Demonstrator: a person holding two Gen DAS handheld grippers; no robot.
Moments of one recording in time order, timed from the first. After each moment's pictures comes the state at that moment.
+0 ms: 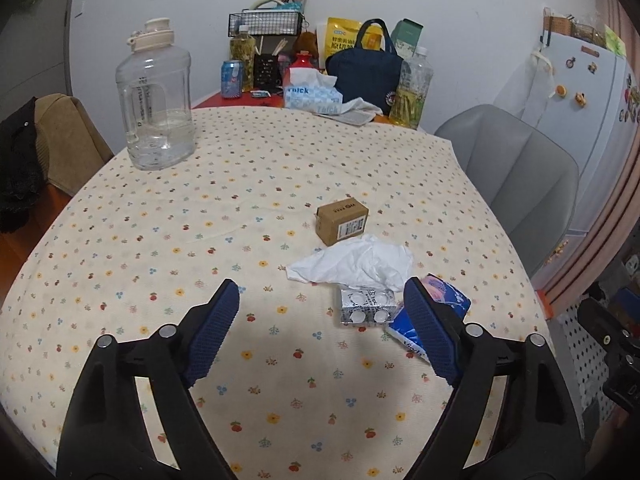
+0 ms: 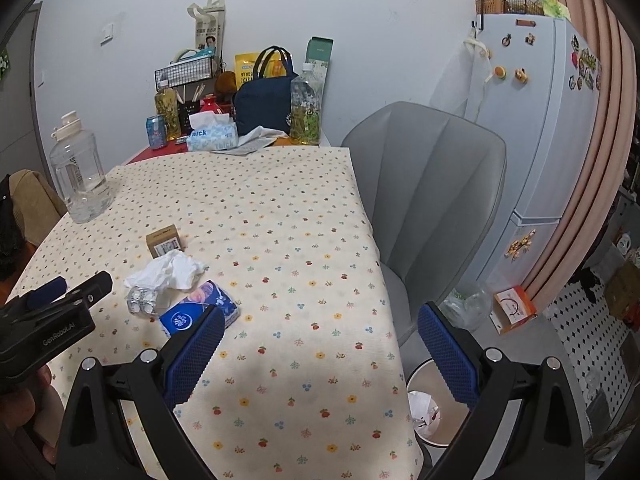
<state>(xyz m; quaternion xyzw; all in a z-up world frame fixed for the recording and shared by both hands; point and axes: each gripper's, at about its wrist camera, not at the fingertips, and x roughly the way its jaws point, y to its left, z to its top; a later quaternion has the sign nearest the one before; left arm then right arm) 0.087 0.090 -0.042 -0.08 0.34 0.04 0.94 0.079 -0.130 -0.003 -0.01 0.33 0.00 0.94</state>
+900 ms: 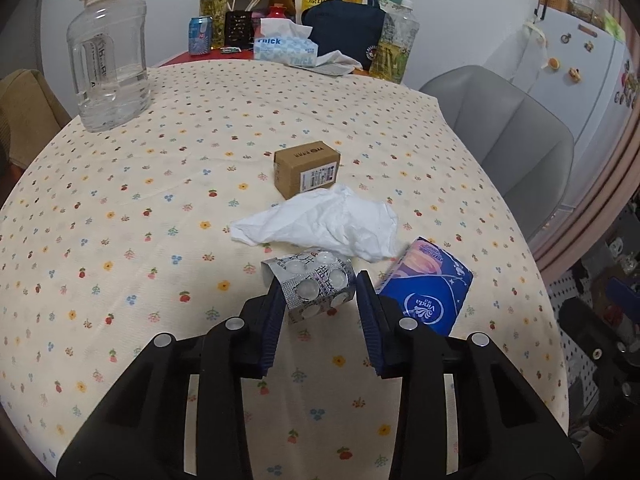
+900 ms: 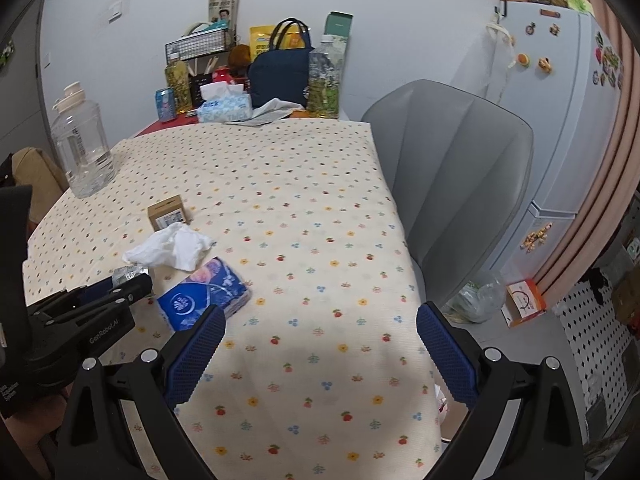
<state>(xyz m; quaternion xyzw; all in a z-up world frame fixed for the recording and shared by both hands) 0.117 0.075 -0.082 -0.10 0.40 0.00 0.91 0.098 -0.112 -0.029 -0.03 0.37 0.02 0.93</state>
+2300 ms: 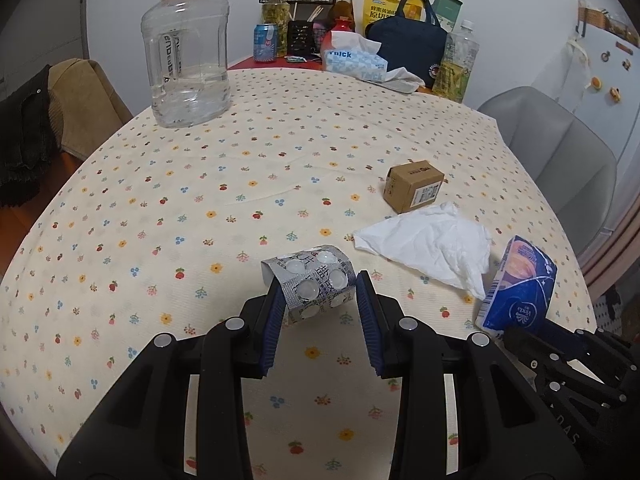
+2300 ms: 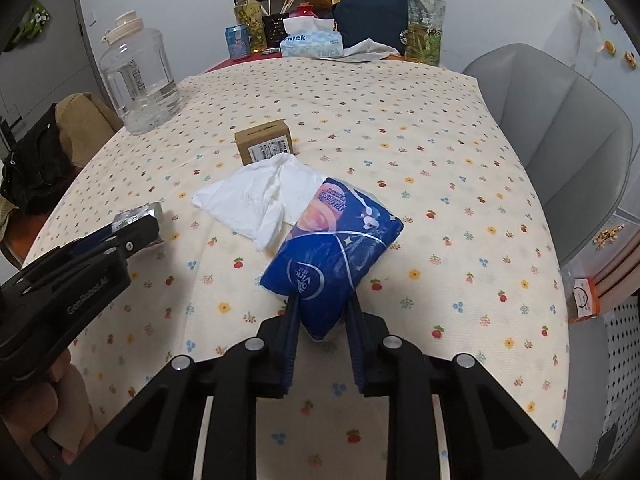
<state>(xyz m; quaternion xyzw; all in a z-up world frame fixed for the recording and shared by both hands) 0.103 0.127 -0.081 -0.09 0.38 0.09 0.92 0.122 -0.037 -0.080 -0.03 0.45 0.15 0.88</state>
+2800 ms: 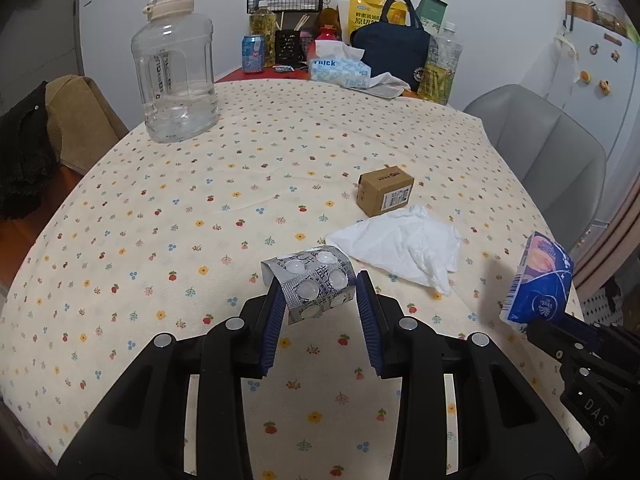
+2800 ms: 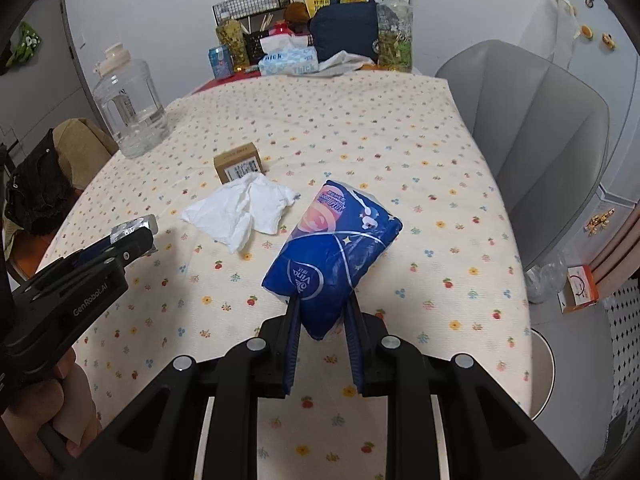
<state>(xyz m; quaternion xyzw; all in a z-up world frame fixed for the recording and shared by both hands) 0.095 0.109 -0.064 -0.08 0.37 0.08 0.92 0.107 -0.078 -0.055 0.00 0.44 0.13 0.89</state>
